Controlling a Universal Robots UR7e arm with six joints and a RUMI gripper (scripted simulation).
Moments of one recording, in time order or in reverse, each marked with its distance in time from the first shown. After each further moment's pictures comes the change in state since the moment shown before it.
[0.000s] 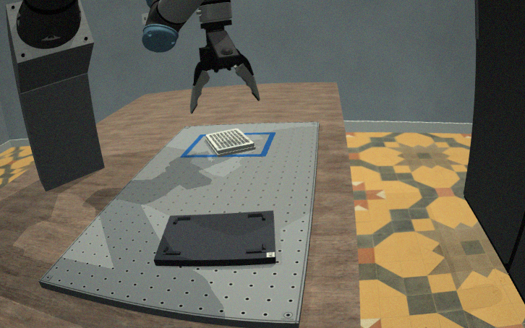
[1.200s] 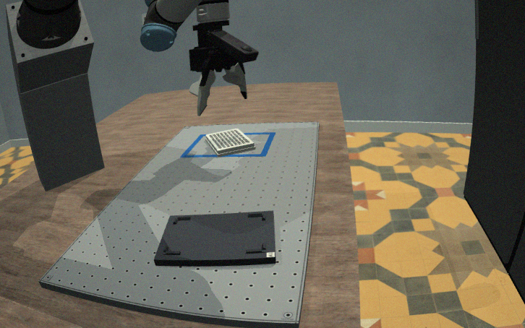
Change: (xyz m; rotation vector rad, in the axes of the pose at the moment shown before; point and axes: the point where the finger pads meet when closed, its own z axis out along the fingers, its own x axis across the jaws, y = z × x) arm 0.002 0.003 0.000 -0.004 0.026 -0.583
